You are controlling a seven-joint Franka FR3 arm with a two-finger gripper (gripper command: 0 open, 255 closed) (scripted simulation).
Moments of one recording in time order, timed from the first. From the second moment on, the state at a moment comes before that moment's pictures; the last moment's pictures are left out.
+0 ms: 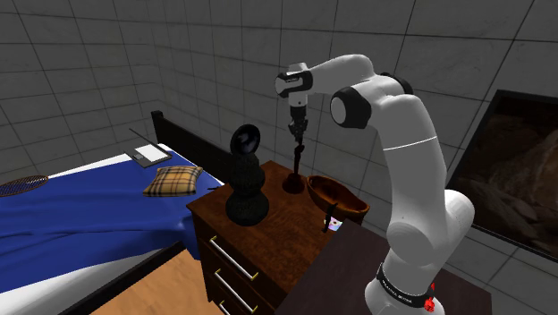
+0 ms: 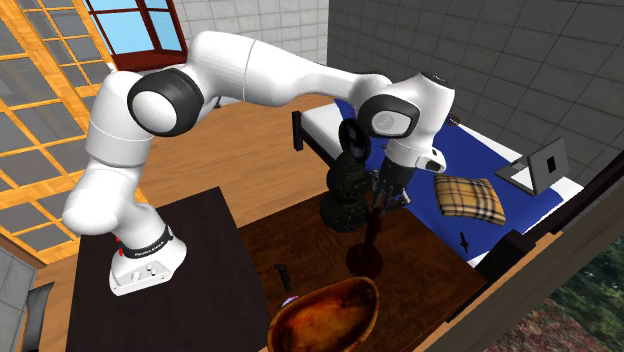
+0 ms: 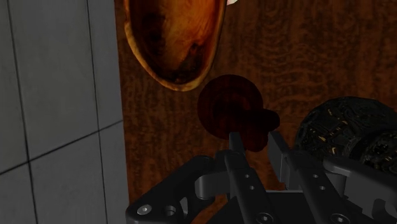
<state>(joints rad) -0.29 0.61 -0.30 -1.26 0.11 1.71 -0.55</state>
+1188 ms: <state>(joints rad) -0.32 0.64 -0.30 -0.97 0.11 1.44 -0.55</state>
